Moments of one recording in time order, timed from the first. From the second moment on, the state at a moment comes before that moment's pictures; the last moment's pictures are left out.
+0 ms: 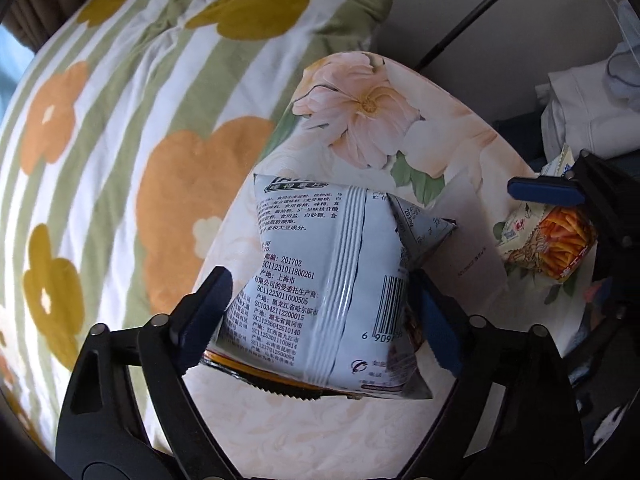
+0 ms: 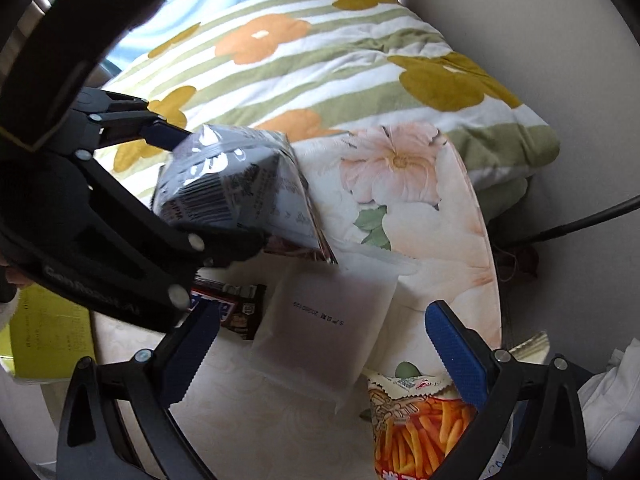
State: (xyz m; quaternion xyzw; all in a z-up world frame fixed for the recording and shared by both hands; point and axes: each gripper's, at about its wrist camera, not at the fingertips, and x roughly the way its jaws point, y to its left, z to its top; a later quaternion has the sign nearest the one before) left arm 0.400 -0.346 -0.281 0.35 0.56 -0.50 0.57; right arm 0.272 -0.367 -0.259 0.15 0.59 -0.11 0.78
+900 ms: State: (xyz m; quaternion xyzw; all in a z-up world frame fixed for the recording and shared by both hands) left arm 0.409 -0.328 -0.265 0.30 0.57 -0.45 0.62; right arm 0.284 -0.366 -0.296 0.13 0.62 -0.11 0.77
